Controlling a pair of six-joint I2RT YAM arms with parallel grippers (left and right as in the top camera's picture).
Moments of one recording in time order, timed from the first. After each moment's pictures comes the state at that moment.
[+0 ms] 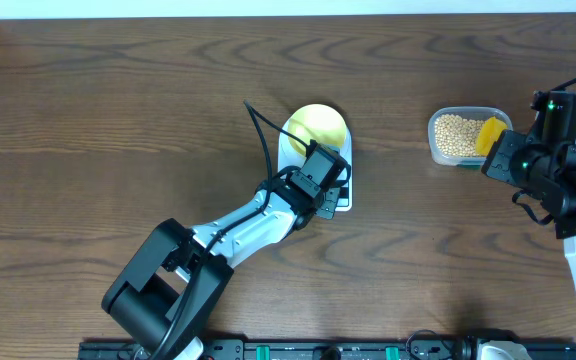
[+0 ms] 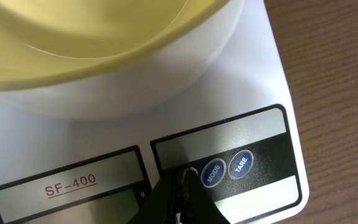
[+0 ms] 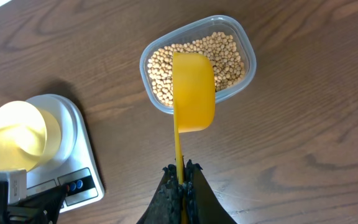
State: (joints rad) left arm -0.71 1.78 0.96 -0.24 -0.09 -0.37; right arm -0.02 1.19 1.31 -1.07 0.01 0.35
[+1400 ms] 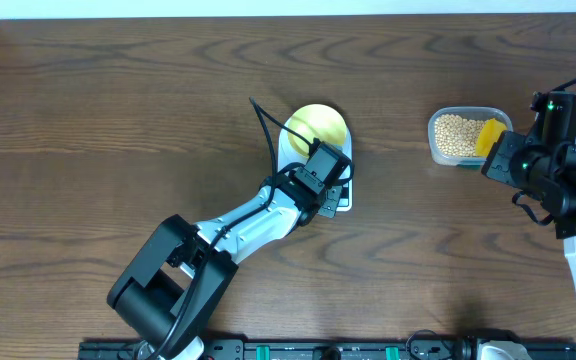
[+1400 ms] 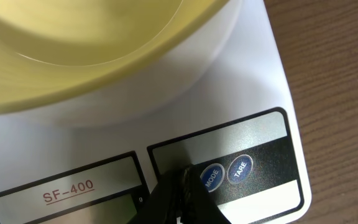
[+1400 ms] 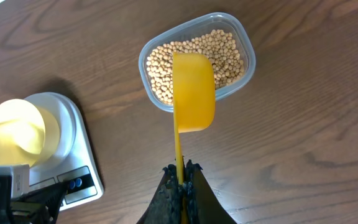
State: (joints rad) left arm -0.71 1.81 0.99 -0.29 -0.09 -0.36; right arm -0.02 1.19 1.31 -1.07 0.01 0.35
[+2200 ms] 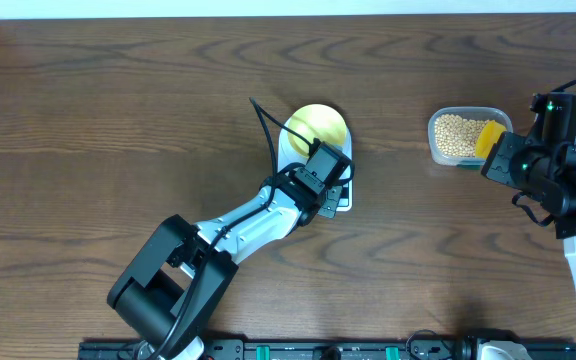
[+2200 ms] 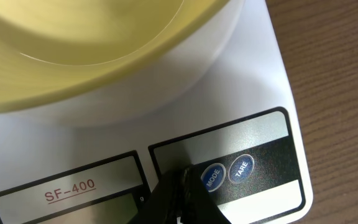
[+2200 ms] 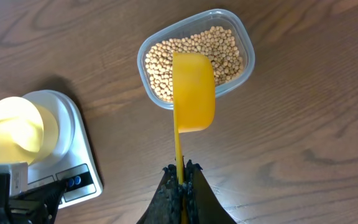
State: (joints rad) left arm -0.71 1.81 0.99 -0.29 -0.10 -0.36; right arm -0.02 1.19 1.31 -1.08 0.01 0.35
